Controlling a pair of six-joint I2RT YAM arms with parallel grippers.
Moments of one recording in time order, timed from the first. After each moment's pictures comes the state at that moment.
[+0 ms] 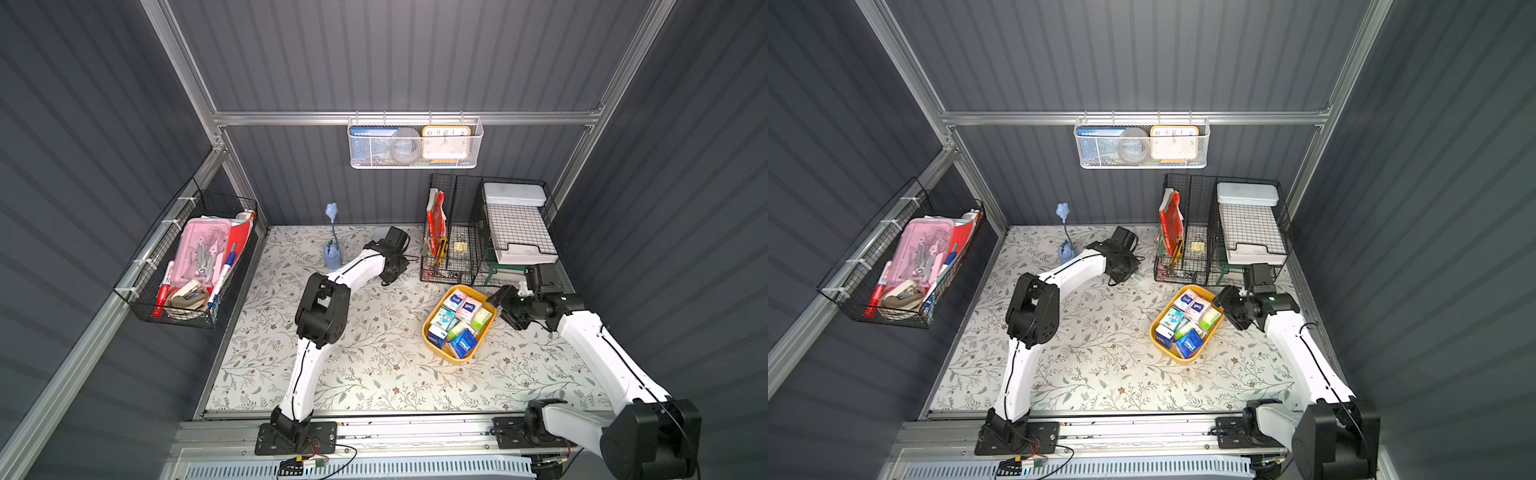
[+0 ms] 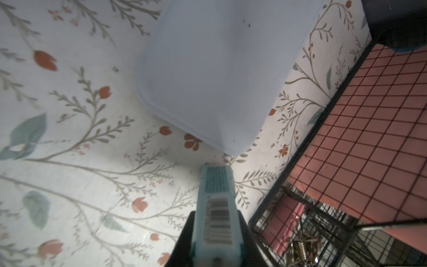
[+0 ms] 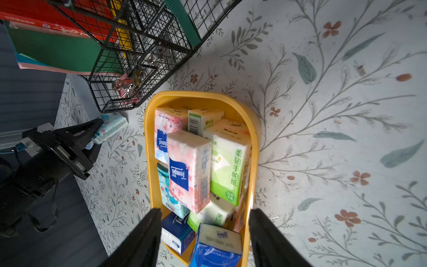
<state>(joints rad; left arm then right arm) -0.56 2.26 1.85 -0.64 -0.01 -1.13 0.05 1.16 0.89 -0.74 -0.27 0.83</state>
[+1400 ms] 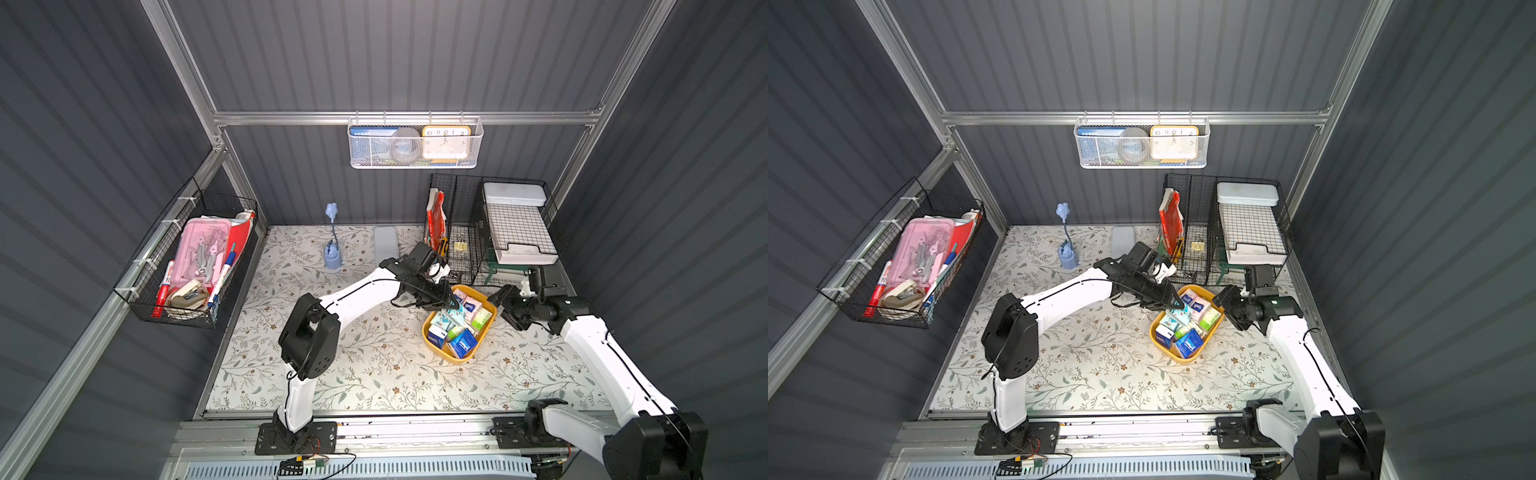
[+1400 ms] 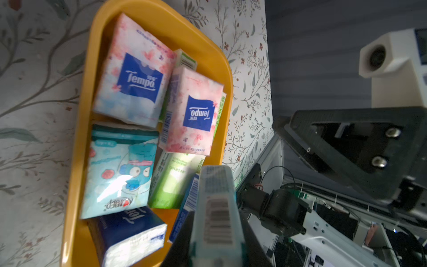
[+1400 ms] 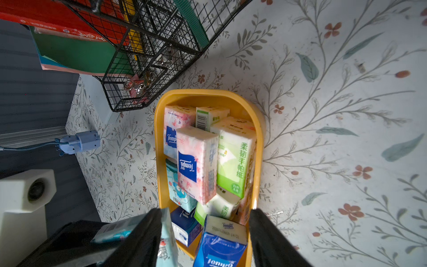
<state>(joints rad) -0.81 2.02 1.70 -0.67 0.70 -0.53 0.06 1.12 0.90 -0.75 -0.27 0.86</state>
